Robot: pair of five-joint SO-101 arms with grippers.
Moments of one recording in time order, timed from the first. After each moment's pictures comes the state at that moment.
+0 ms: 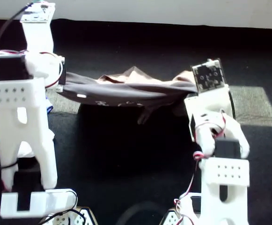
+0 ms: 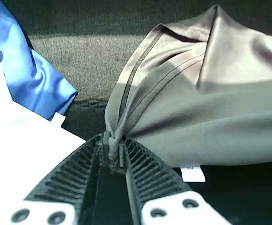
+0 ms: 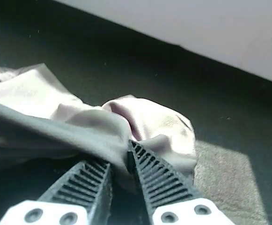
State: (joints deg) left arm -9.7 -8.1 -25.7 99.9 -4.5; right arm -1.4 -53.9 45.2 43.7 21.8
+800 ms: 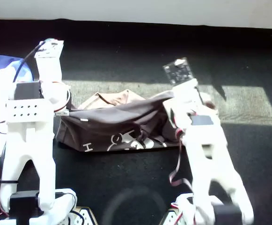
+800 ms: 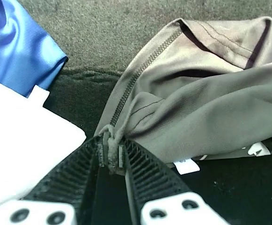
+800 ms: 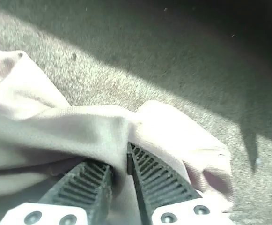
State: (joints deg) left arm -11.6 -19.6 19.3 74.7 -4.4; right arm -9.4 -21.3 45.9 28.3 21.8
